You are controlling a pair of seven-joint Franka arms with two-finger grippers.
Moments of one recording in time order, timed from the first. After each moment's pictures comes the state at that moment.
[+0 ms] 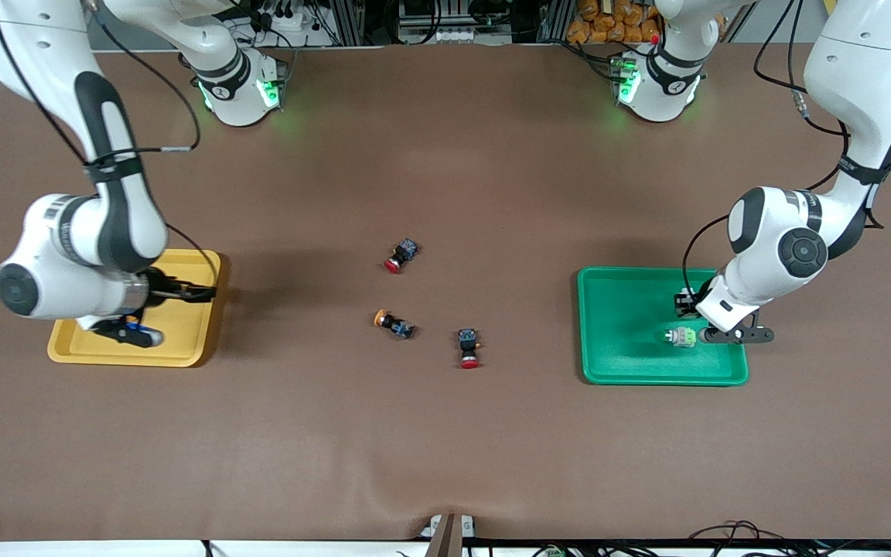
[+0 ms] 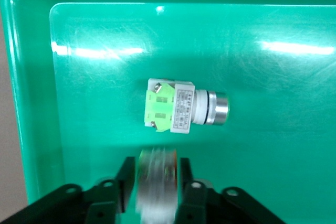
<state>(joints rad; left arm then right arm) 0.29 0.46 -0.34 -2.09 0.22 2.51 -0.17 0.22 0.42 -0.23 -1.86 0.26 1.92 0.16</state>
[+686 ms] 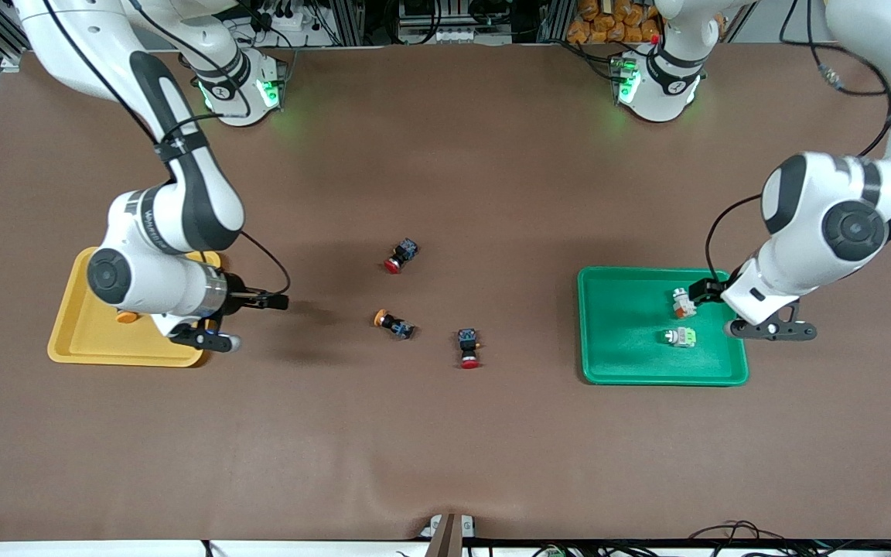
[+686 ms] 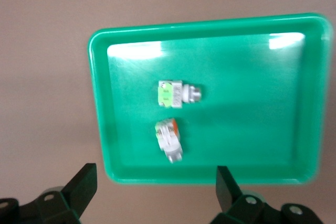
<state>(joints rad) 0.29 0.27 -0.44 -1.86 0.21 2.04 -0.15 0.23 0.42 0.01 -1.83 0.29 2.13 0.22</state>
